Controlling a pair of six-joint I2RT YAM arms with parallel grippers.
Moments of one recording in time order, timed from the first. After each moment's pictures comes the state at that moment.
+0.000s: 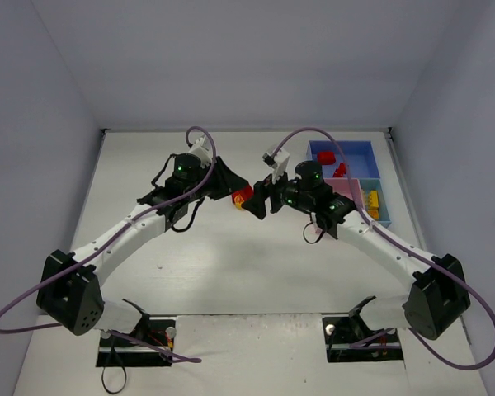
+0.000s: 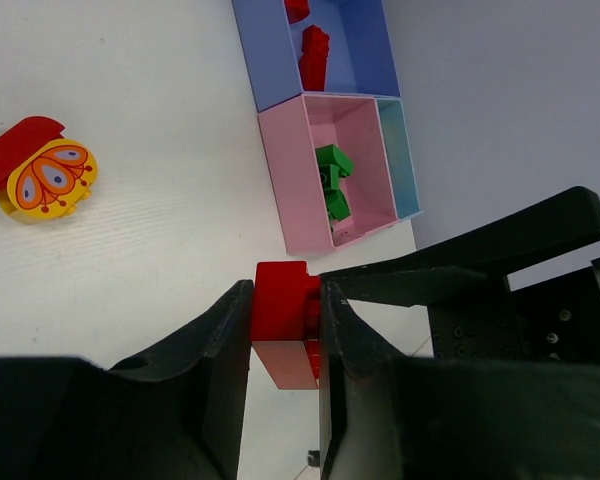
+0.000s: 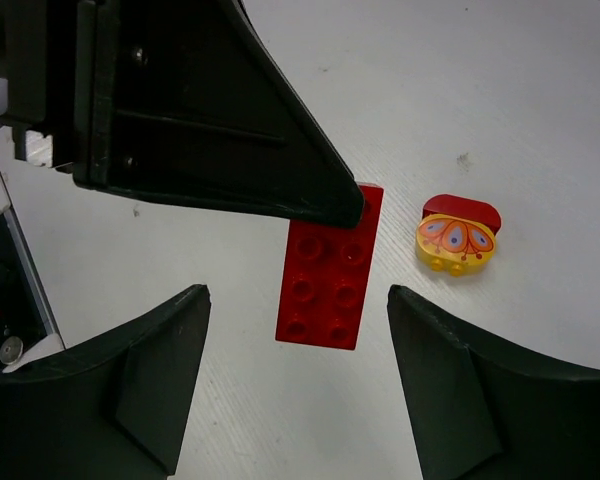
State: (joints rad) left arm -0.54 1.38 1.07 -0.05 0.25 -0.84; right arm 0.60 1.31 0.96 0.00 -0.42 0.10
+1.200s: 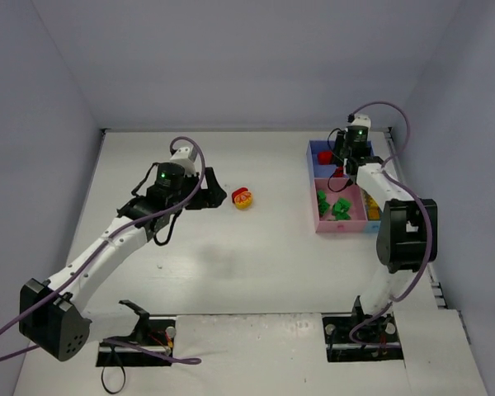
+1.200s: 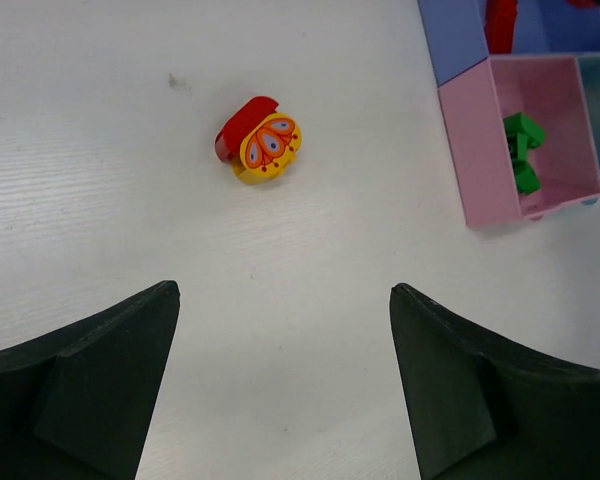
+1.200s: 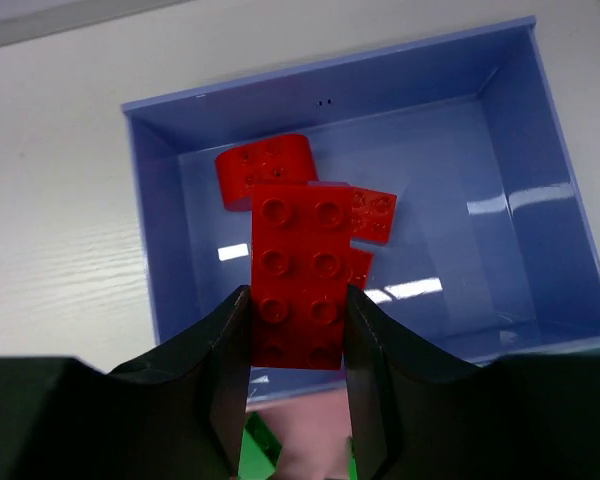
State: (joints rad) left arm -0.49 1.20 1.02 -0.33 0.05 -0.50; right arm 0.06 1.77 1.26 -0.07 0.15 0.19
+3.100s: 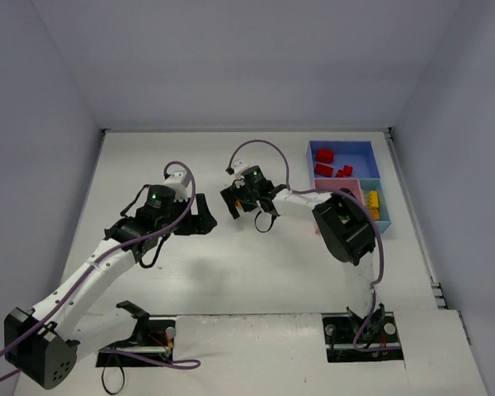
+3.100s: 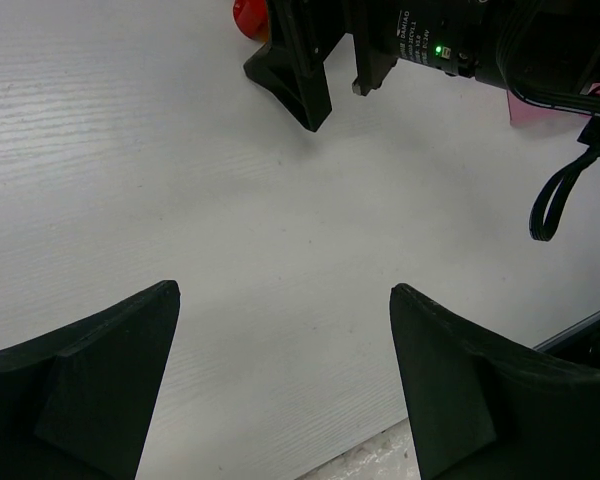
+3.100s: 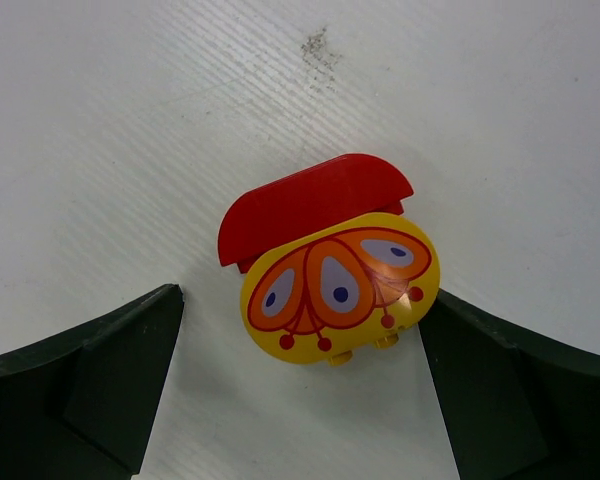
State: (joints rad) left arm -0.48 1.02 0.85 -0.48 0.11 -0.48; right arm 0.66 2.07 1.30 0.02 -0.03 0.02
